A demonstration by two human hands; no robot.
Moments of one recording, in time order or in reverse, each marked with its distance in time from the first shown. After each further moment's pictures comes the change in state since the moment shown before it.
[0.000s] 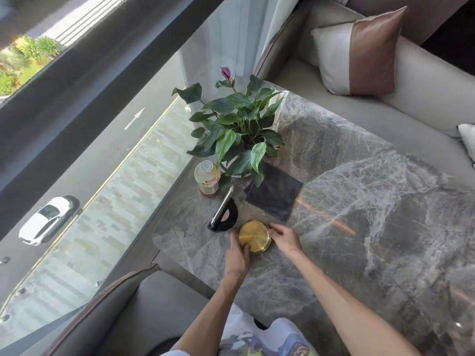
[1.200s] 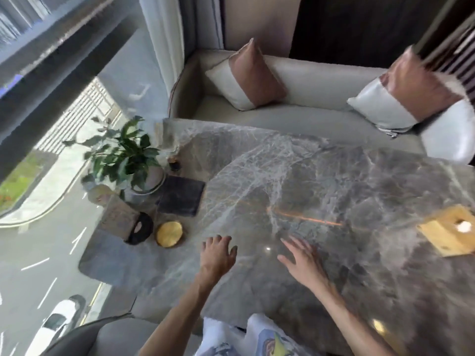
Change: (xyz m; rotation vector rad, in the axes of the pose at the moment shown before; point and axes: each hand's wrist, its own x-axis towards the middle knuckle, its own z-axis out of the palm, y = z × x) left_hand -0.125 0.101 0.175 1.037 -0.115 0.386; right_hand -0.159 0.241 -0.240 -0.498 0.376 -0.359
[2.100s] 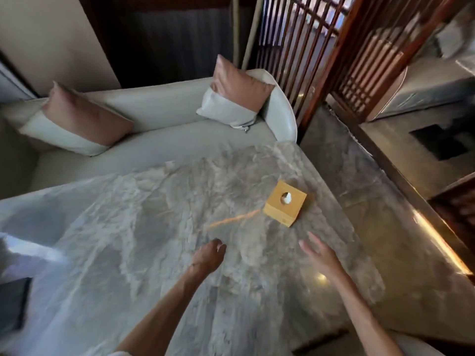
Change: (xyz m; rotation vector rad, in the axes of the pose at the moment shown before) left_hand 0.049 0.403 0.073 -0.061 -0.251 0.390; right_hand -0.151 0.377 -0.165 0.735 0.289 0.781
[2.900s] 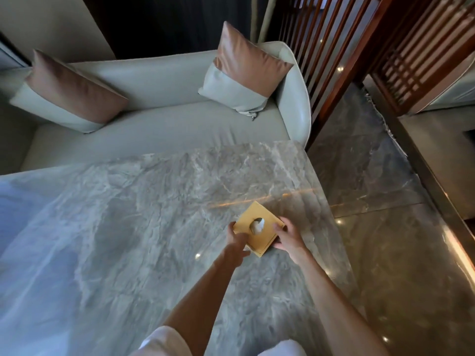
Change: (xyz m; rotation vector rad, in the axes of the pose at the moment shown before) left_hand 0.140 0.185 0.069 -1.279 -0.043 -0.544; right_hand 0.205 -0.030 -0.009 0.493 -0.266 0.246
